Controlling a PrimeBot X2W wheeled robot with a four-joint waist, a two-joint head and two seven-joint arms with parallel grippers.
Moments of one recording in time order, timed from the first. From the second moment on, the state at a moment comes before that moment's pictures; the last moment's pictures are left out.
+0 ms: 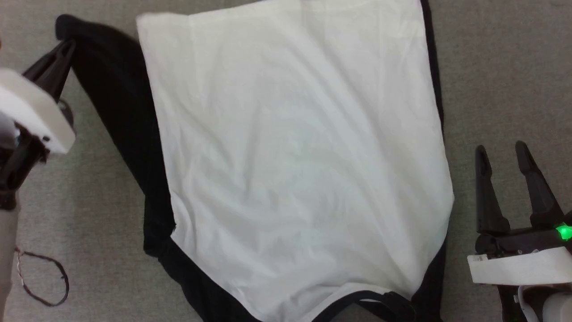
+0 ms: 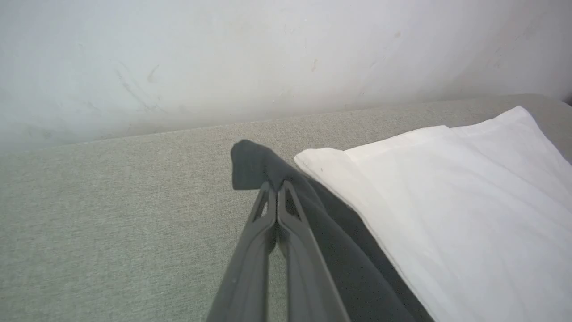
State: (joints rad) left arm -0.66 0.60 -0.13 0.17 -0.68 -0.12 0.39; right arm 0.01 -0.05 -0.05 -0.27 0.19 0.13 -0.14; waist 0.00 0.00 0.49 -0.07
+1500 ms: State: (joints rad) left arm 0.15 0.61 0.23 -0.54 -0.76 0.13 0.29; right arm 0.17 -0.05 -0.13 -0.26 0.25 0.13 -0.13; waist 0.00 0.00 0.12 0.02
